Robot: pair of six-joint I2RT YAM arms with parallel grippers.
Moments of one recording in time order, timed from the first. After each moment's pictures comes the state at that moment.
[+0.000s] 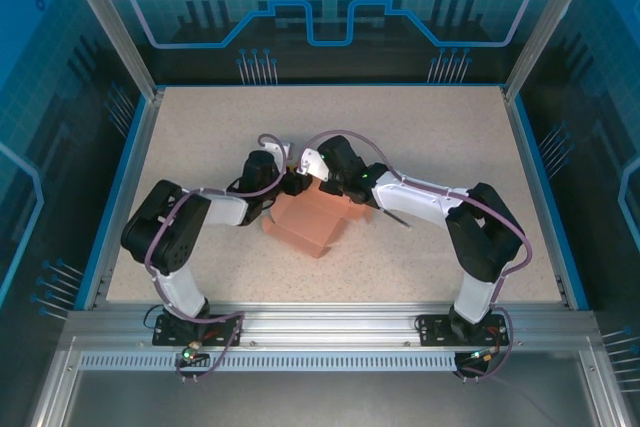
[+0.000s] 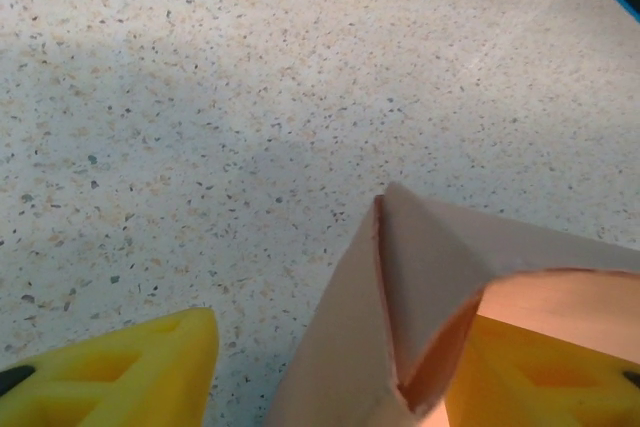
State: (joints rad) left arm -0.37 1.76 0.72 0.56 0.19 -0.33; right arm 0.75 1.78 1.22 -0.20 0.28 -0.61
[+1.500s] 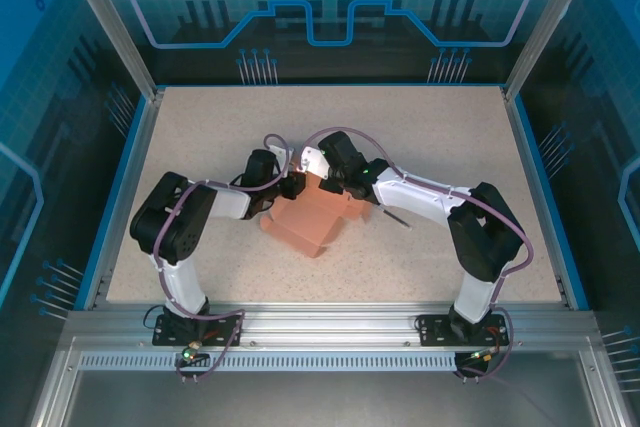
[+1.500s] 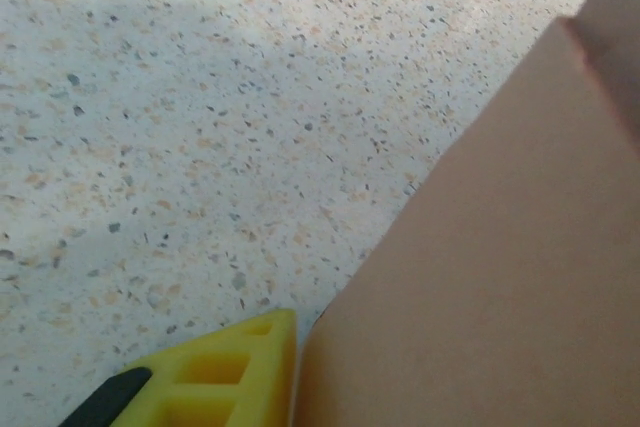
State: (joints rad) left arm -0.34 1.85 0.79 0.44 0.23 -0.25; right arm 0.74 1.78 1.25 -0.25 0.22 -0.62
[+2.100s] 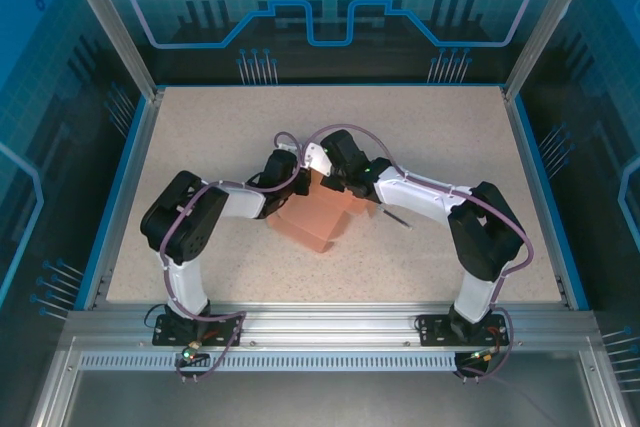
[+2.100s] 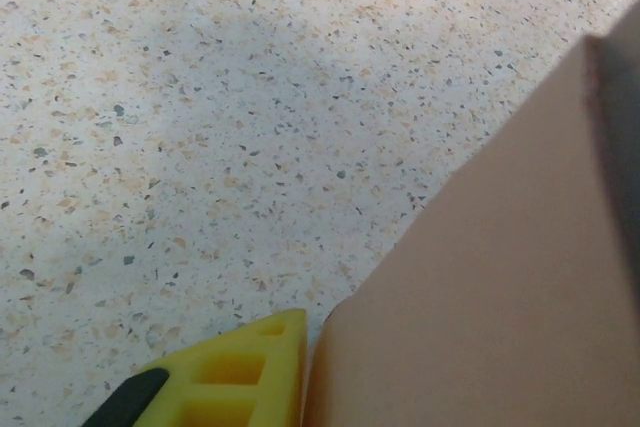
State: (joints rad) left arm -0.45 1.88 0.87 0.38 -0.06 -0.35; right arm 0.73 1.78 1.25 -0.24 0.24 -0.59
